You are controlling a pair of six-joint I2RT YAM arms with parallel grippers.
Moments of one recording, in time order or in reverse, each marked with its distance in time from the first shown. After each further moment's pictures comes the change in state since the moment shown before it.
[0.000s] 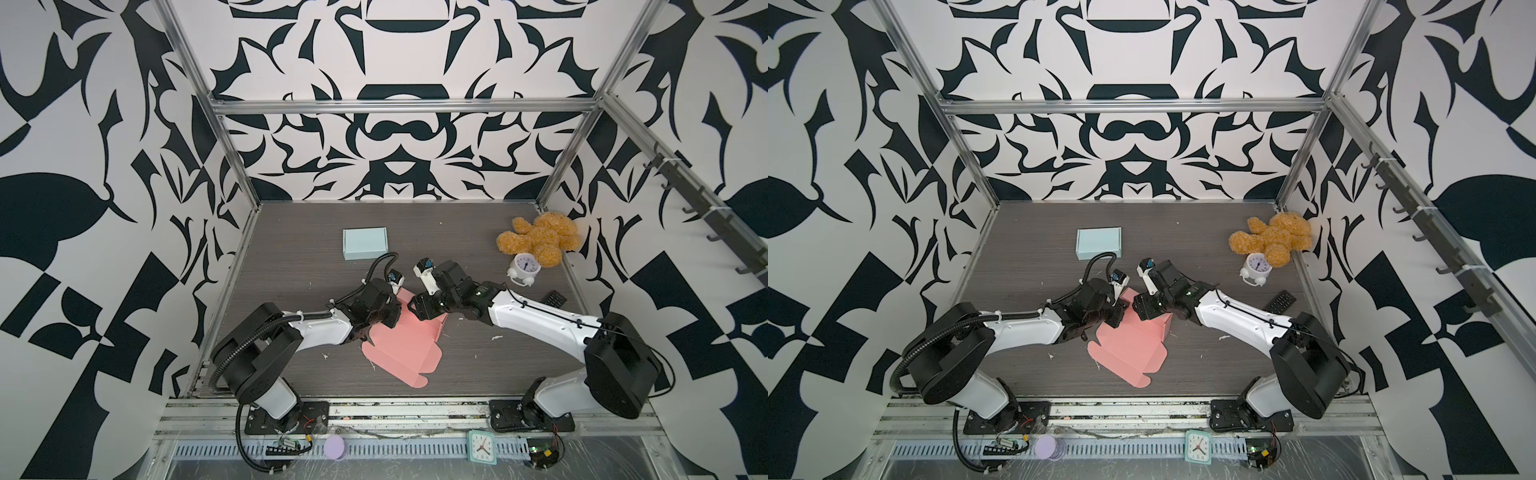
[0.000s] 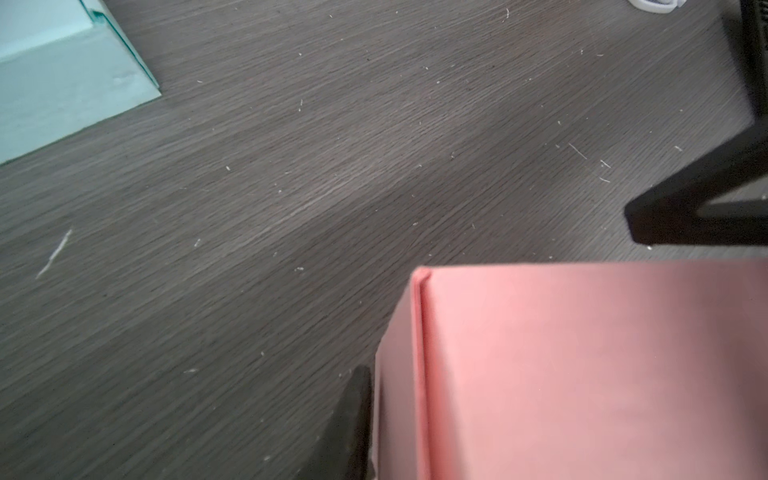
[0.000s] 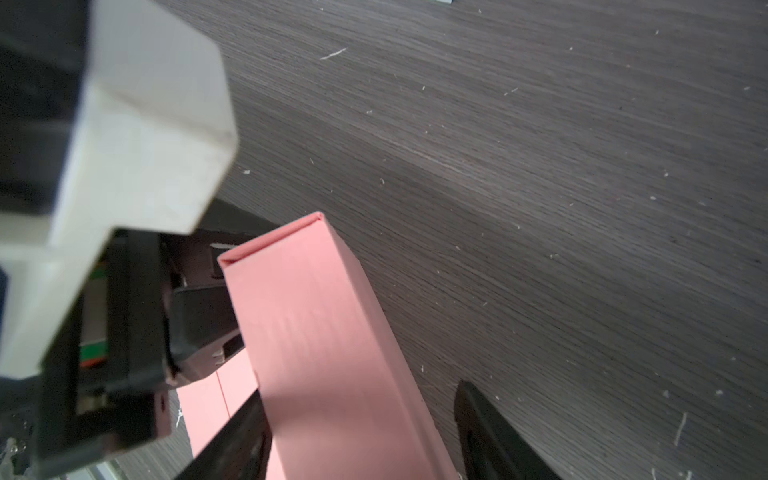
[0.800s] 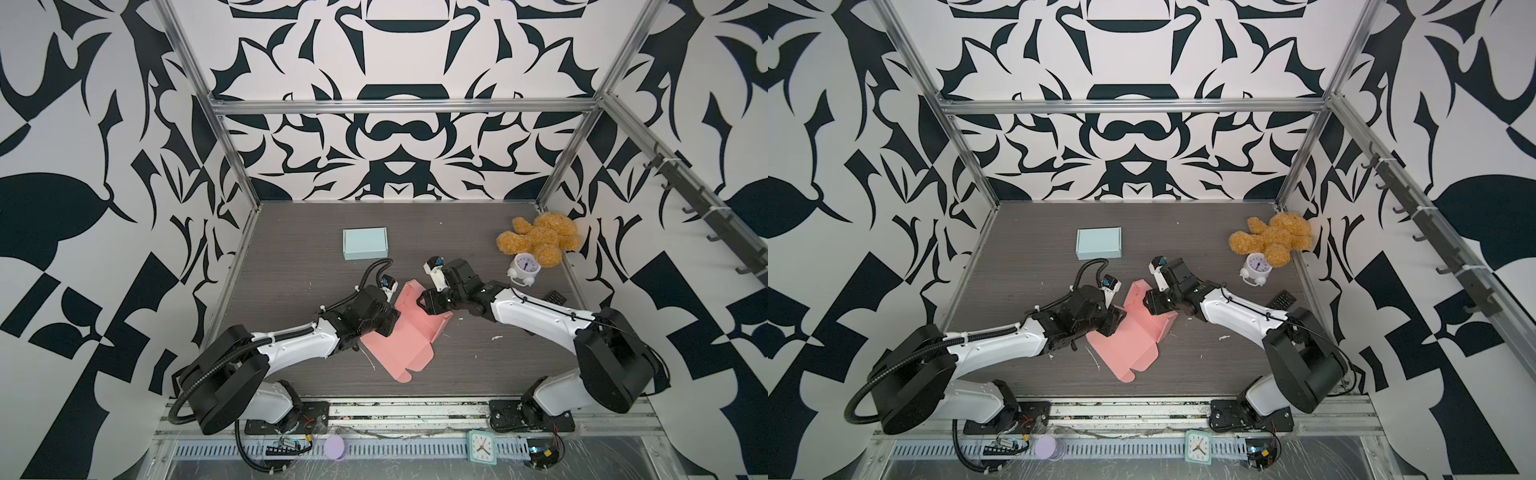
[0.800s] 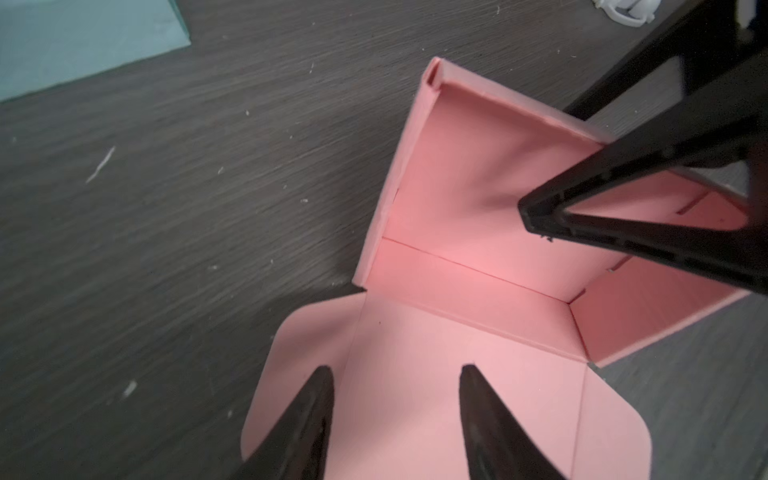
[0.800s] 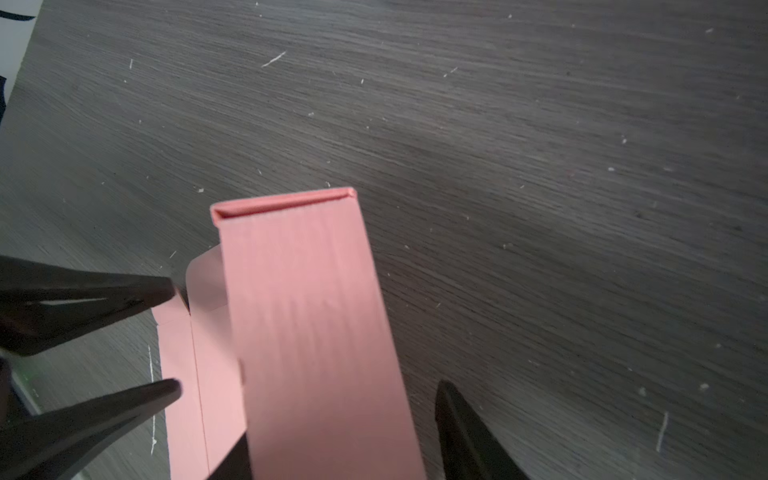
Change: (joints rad) left arm -0.042 -0.238 -0.041 -0.242 -0.023 -0.158; right arm -0.128 0.017 -0.072 0.091 -0.082 0.025
